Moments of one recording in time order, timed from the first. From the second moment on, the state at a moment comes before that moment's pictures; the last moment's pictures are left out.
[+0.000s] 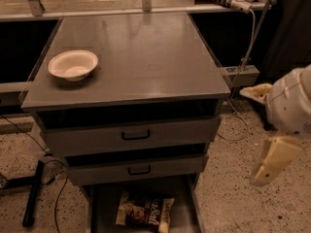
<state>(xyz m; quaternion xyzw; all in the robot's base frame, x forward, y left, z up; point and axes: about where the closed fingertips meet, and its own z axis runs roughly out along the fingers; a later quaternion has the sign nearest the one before) 0.390 -0.191 0.902 -0.64 0.74 0.02 0.20</state>
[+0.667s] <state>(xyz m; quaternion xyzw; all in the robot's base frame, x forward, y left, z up) 0.397 -0.180 0.746 -0.65 0.70 0.13 0.27</state>
